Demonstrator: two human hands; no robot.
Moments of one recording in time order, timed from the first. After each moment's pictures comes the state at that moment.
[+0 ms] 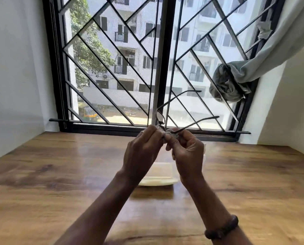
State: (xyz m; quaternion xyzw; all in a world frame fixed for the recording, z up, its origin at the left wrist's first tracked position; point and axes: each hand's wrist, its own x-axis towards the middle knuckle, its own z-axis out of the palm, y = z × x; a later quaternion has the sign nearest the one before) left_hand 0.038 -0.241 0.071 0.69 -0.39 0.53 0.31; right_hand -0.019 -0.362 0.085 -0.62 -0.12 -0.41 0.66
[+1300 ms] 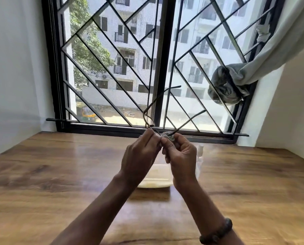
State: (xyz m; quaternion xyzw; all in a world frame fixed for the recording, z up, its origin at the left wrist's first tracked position) left_hand 0.040 -0.244 0.063 0.71 -0.38 0.52 0.29; right_hand -0.016 -0.359 0.079 -0.62 -0.10 -0.37 0.69
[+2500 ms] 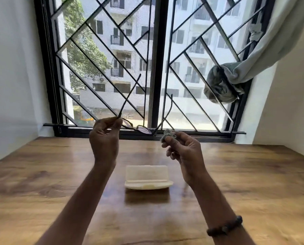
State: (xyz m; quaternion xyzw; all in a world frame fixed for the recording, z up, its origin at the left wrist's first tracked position) left_hand 0.081 -0.202 0.089 0.56 -0.12 0.36 0.73; right_hand -0.016 -0.394 0.090 -0.63 -0.09 -0.26 0.73
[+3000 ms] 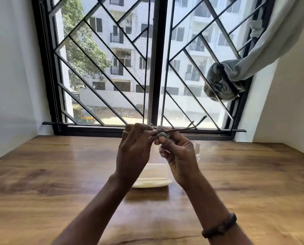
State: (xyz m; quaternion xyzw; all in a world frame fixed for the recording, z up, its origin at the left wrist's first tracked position) left_hand 0.034 -0.243 0.075 0.67 -0.35 0.57 0.33; right_hand -0.017 -0.375 0.084 -0.54 -0.15 -0.20 0.81
